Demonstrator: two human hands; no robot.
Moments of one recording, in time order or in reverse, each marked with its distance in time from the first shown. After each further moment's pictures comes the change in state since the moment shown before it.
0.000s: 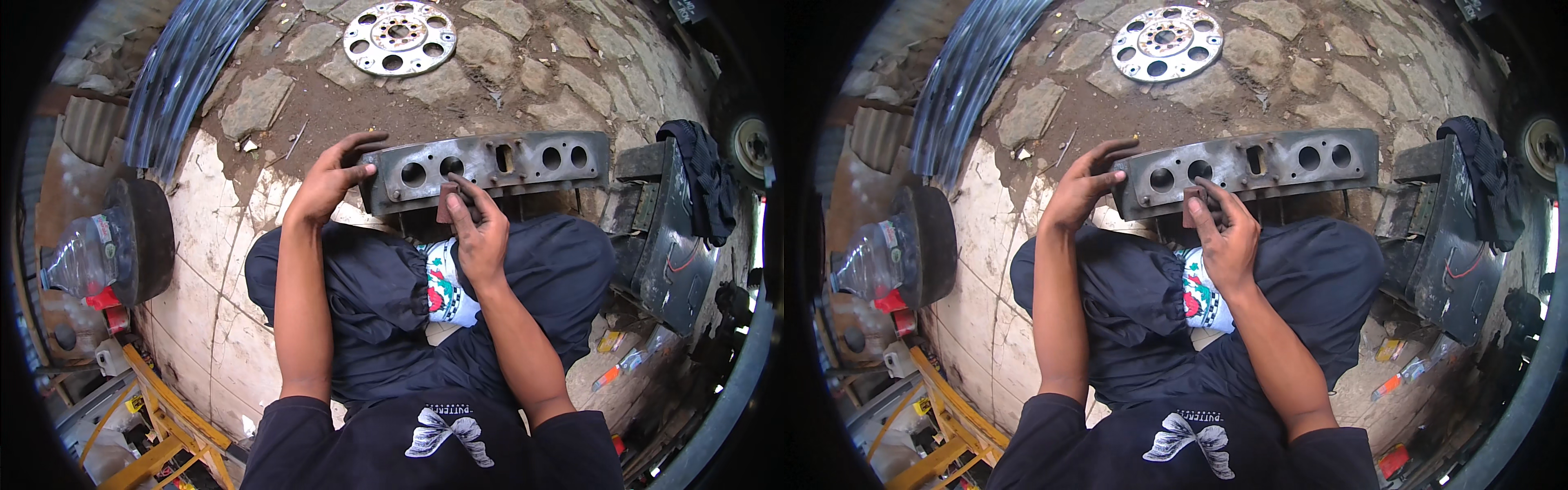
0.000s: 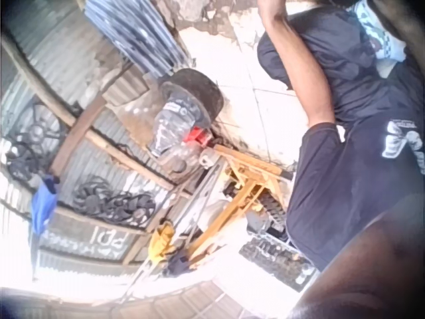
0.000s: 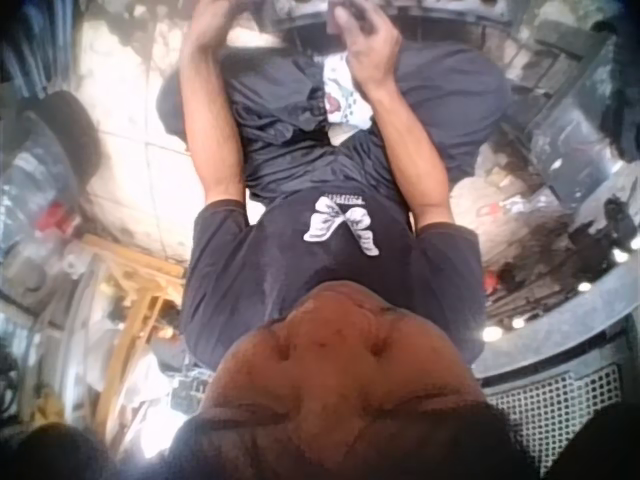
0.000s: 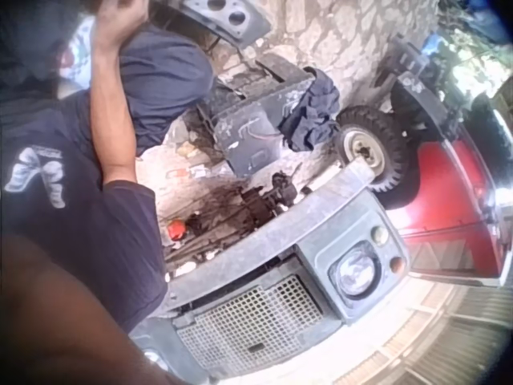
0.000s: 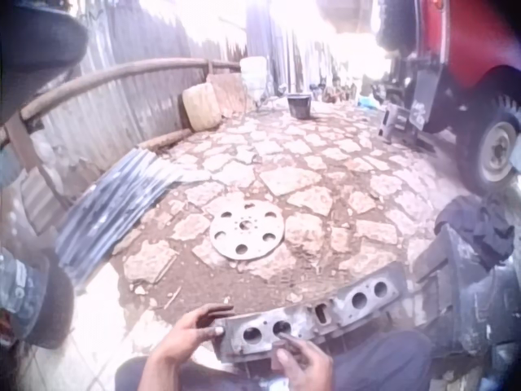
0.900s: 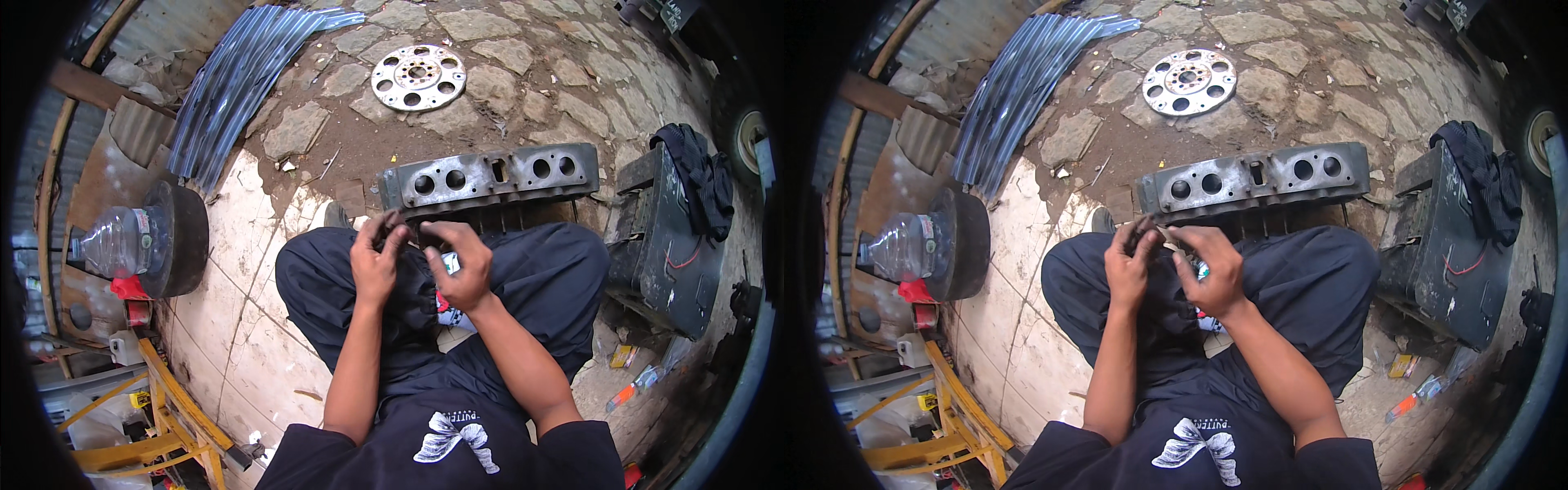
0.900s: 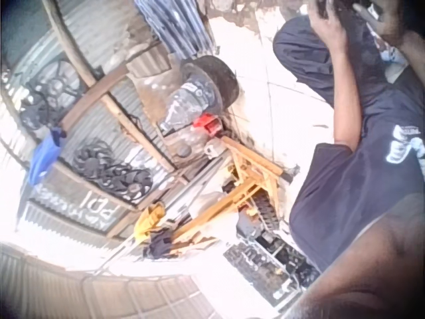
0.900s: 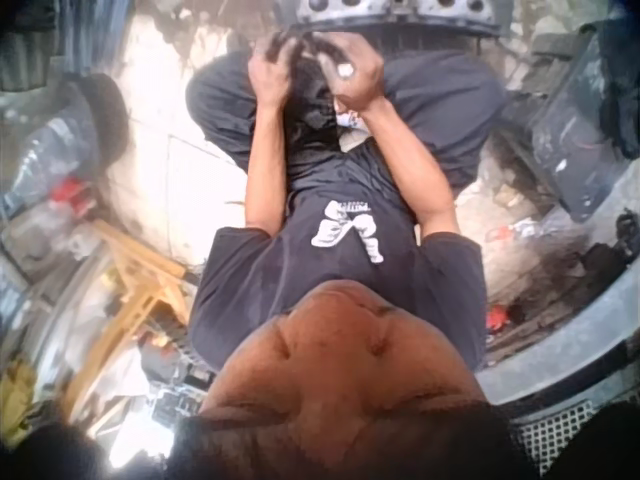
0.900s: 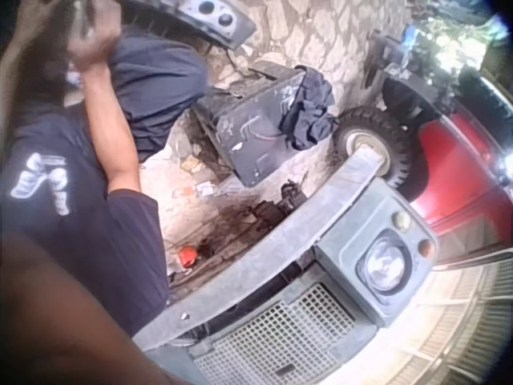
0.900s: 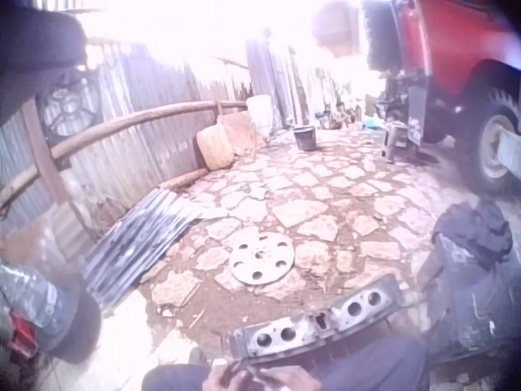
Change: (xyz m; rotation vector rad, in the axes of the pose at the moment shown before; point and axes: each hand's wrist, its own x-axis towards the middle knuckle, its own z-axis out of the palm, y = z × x) left_hand -0.099 -0.053 0.100 0.153 0.595 0.283; right_hand -0.043 -0.022 0.003 -0.110 -0.123 -0.654
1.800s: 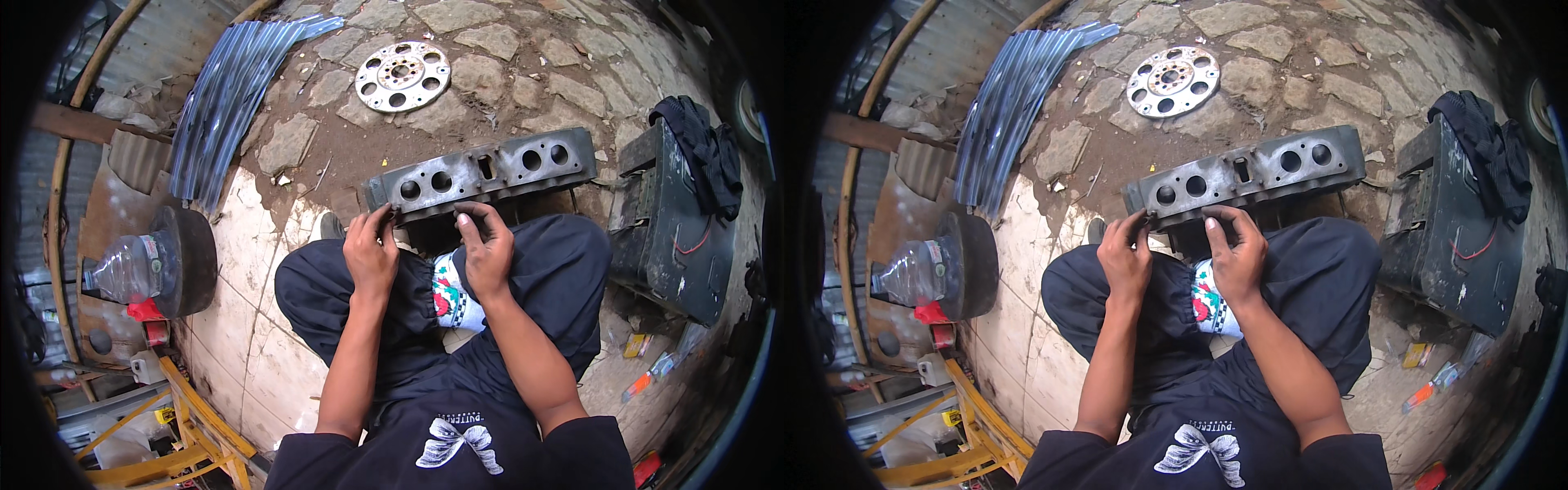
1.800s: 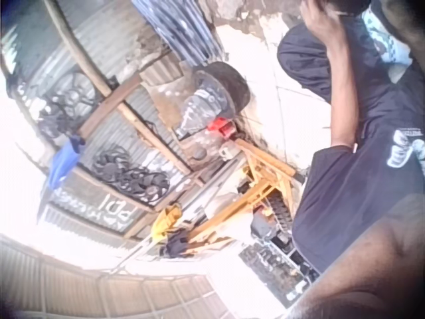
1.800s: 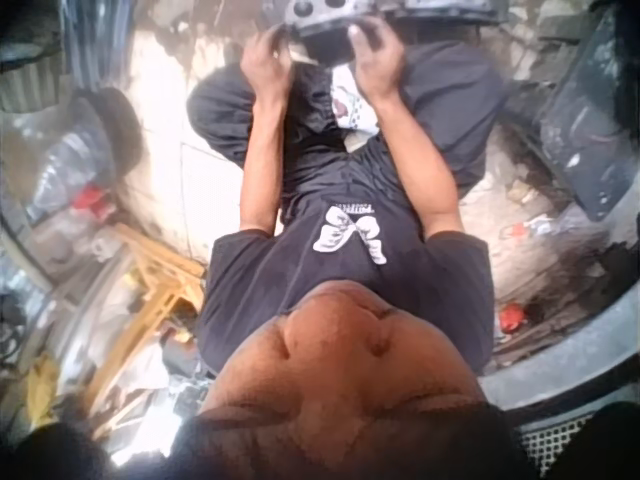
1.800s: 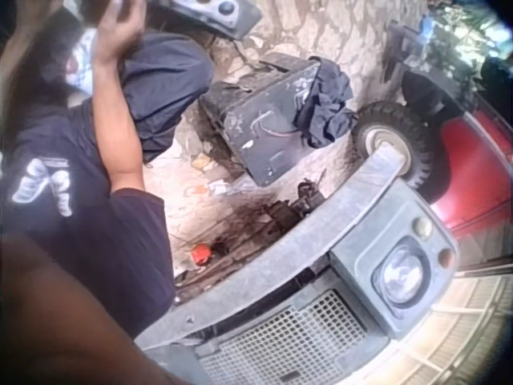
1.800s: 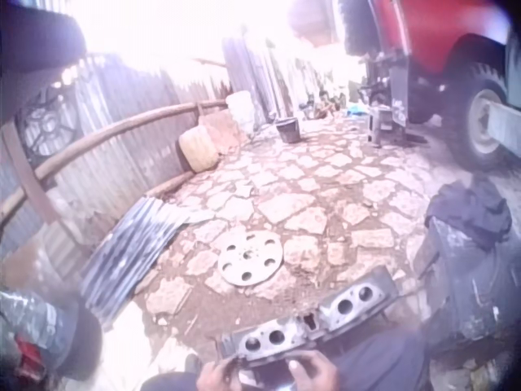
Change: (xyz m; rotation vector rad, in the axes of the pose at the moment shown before) left_hand 0.028 0.011 0.016 0.712 0.119 0.464; right_hand -0.001 0.038 -0.016 0.151 0.270 0.486
